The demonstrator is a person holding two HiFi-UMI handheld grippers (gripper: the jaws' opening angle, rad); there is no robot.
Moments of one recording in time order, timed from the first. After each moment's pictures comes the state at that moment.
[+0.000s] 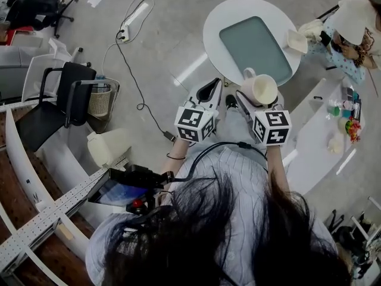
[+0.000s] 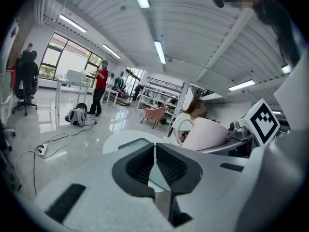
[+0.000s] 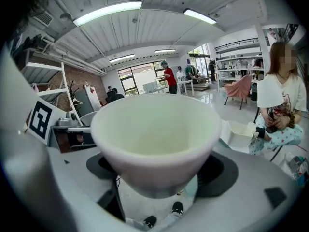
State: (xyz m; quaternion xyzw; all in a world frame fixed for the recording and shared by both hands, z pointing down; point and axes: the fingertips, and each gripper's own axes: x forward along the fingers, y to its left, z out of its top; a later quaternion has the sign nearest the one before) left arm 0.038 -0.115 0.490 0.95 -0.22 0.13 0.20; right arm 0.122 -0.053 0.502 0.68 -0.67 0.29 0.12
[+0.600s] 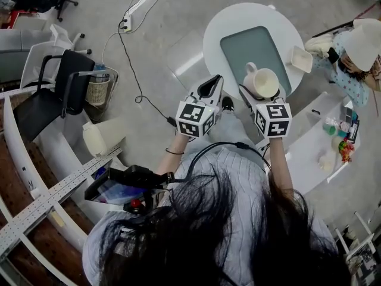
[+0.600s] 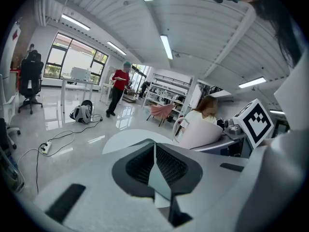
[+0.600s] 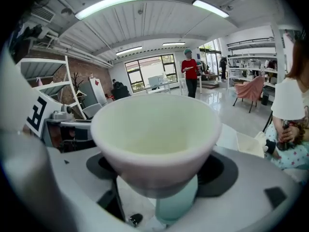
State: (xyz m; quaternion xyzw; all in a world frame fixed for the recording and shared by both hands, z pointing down) left arm 0.097 -0.171 0.521 0.93 -0.25 0.16 0.21; right arm 0.195 -0.125 0.540 0.63 -0.70 0.29 0.16
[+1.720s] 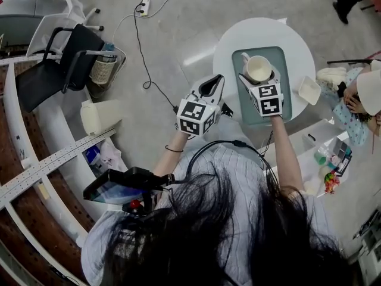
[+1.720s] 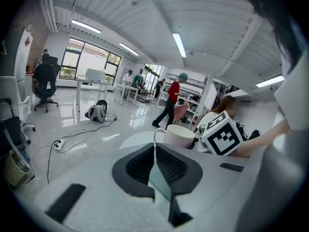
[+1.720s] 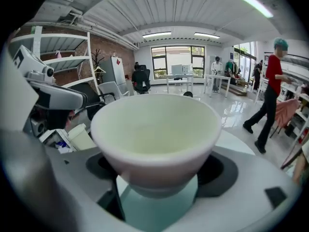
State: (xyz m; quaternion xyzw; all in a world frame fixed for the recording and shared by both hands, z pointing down) left arm 0.096 -0.224 0.528 0.90 -0.33 0.16 0.22; right arm 0.204 -0.243 0.605 0.52 -0.77 0.22 0.28
